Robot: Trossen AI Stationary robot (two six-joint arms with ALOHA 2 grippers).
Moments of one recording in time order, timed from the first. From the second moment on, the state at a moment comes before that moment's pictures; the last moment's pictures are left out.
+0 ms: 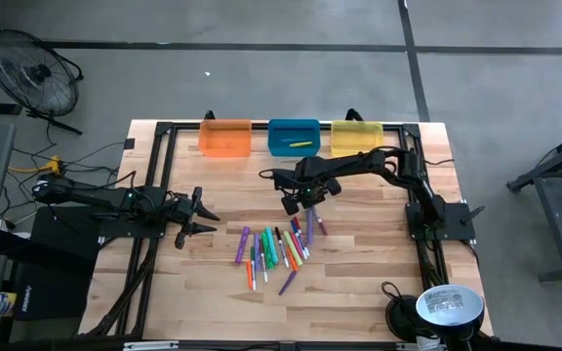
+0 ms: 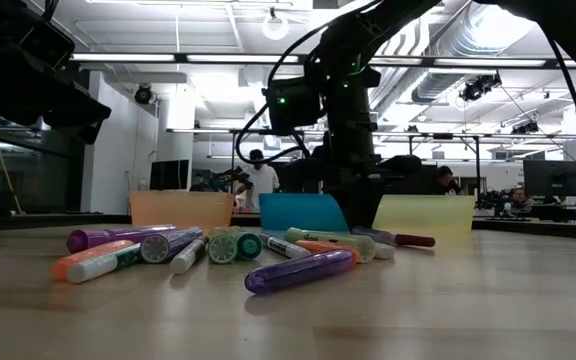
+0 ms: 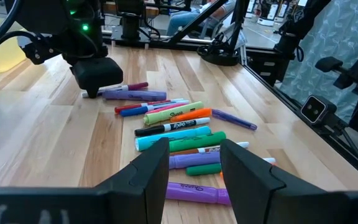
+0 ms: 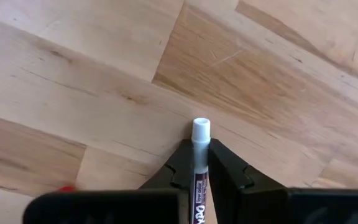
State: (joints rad) left arm -0.17 0.21 0.01 0.02 0.04 -0.13; right arm -0.19 2.16 1.56 -1.06 0.04 0.98
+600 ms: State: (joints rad) left arm -0.17 0.21 0.01 0.02 0.04 -0.13; right arm -0.19 2.10 1.55 -1.07 0.00 0.90
